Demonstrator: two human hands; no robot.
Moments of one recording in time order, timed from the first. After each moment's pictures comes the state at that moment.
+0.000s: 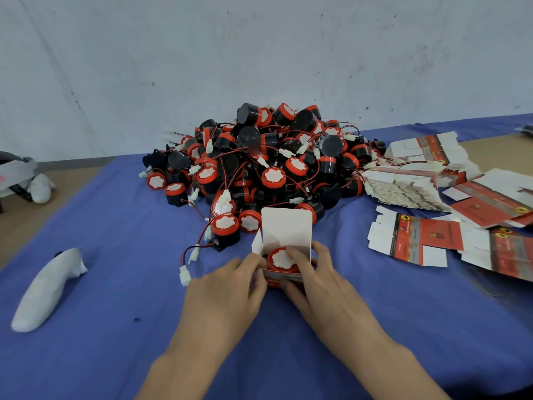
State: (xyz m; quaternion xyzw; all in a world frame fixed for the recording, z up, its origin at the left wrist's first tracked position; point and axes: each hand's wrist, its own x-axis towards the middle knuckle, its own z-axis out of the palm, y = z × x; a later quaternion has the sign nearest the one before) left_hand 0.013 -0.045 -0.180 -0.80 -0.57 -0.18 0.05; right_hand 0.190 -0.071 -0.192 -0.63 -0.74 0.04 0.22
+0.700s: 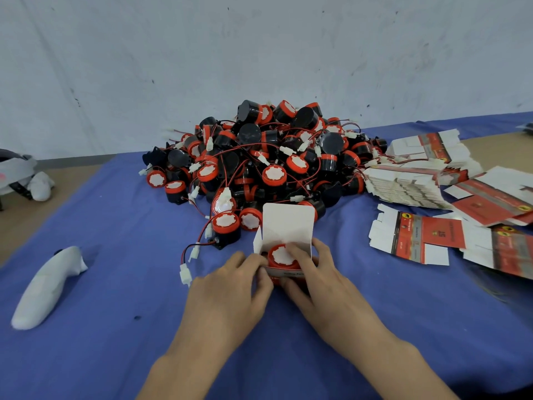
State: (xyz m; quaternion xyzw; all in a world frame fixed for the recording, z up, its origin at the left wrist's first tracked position) left_hand 0.017 -0.050 -0.179 -0.80 -0.56 -0.23 0.03; right_hand 0.194 -0.067 -0.197 -0.61 -0.74 0.10 0.25
